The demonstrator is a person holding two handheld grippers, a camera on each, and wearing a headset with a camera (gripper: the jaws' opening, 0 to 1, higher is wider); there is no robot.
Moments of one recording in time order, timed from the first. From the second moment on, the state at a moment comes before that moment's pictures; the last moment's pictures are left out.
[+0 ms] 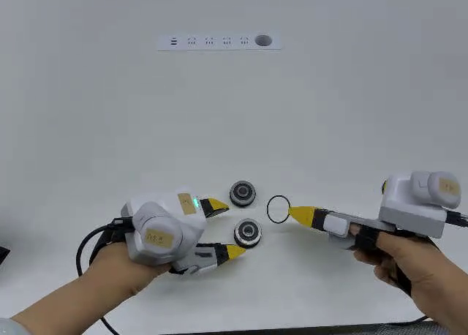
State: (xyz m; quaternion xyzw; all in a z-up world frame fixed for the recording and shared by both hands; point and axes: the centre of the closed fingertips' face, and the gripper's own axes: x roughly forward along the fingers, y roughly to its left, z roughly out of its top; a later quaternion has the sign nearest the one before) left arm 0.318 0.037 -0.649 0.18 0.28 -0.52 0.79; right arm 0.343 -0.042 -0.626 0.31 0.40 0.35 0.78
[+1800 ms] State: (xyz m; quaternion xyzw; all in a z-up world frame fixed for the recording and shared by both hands) left arm 0.320 0.034 -0.649 0.18 0.28 -0.52 0.78; right arm 0.348 -0.060 -0.651 0.15 0.41 0.34 0.83
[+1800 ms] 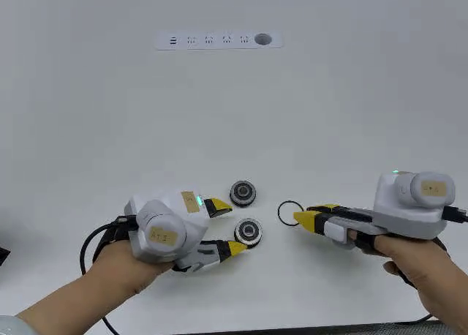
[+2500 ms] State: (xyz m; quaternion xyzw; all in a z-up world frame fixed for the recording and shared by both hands) left arm 0.315 0.018 -0.650 0.20 0.29 -0.53 0.77; right arm 0.340 -0.036 -0.652 0.16 0.41 0.37 0.82
